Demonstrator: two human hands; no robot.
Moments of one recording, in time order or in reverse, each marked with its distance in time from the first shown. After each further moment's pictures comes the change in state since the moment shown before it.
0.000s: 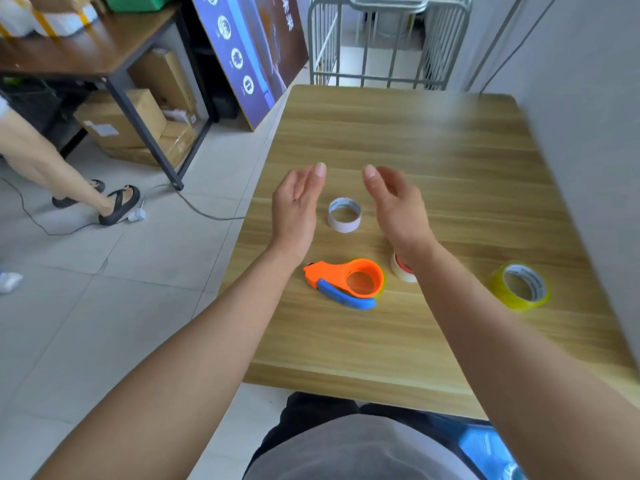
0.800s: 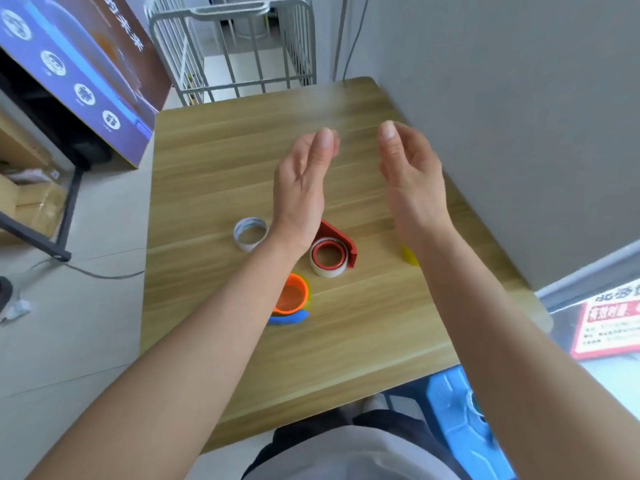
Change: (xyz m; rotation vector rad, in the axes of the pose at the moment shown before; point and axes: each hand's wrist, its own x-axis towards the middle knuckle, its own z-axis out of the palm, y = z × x) left_hand -0.015 0.038 0.138 -0.249 -0.480 0.052; right_hand -0.028 -0.016 -0.123 0.182 0.482 -0.089
